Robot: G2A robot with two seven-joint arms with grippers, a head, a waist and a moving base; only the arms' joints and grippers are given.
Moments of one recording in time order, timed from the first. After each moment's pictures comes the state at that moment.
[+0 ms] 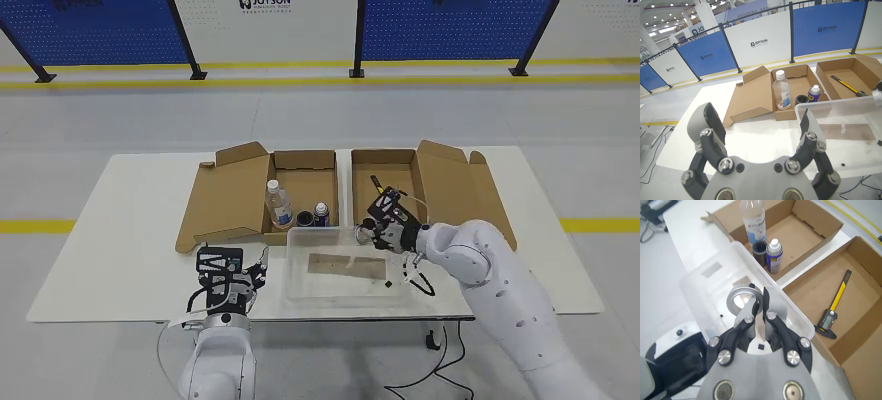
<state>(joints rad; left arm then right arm) 1.80 -1.36 -1.26 -2.19 1.82 0.39 -0.41 -1.03 -1.15 1.11 -1.50 -0.79 -0.49 0.70</state>
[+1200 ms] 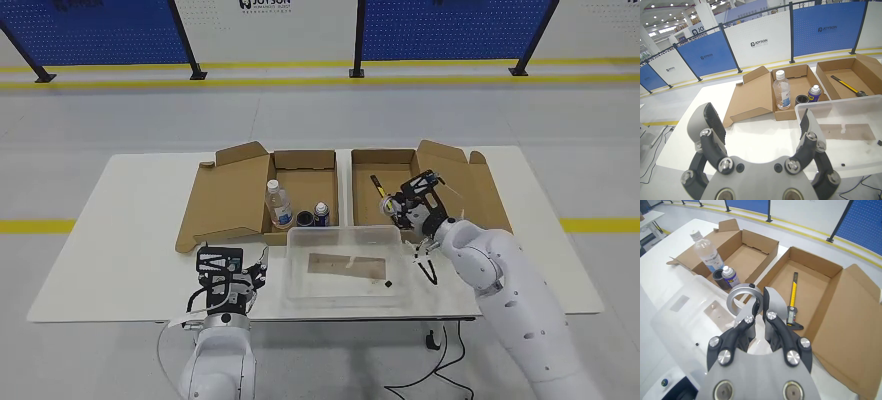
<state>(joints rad) 1.80 -1.36 -1.26 -2.19 1.82 0.39 -0.41 -1.06 -1.14 1.19 -1.51 -1.01 -0.24 0.54</state>
